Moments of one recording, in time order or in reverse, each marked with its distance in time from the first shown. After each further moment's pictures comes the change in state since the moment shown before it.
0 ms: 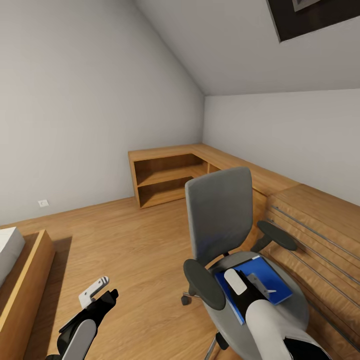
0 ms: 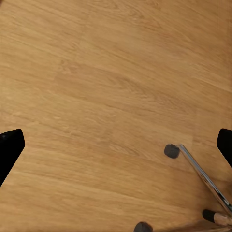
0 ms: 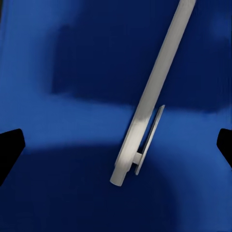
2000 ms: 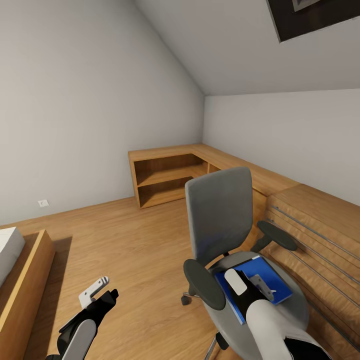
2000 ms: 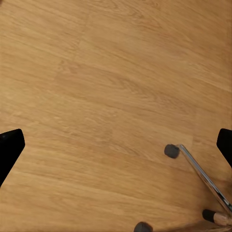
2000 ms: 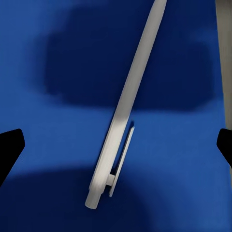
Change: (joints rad) left arm 0.000 0.000 0.001 0.000 0.000 0.000 -0.001; right arm 0.000 -0.003 -0.002 -0.002 0.024 -0.051 -0.070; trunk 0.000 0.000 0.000
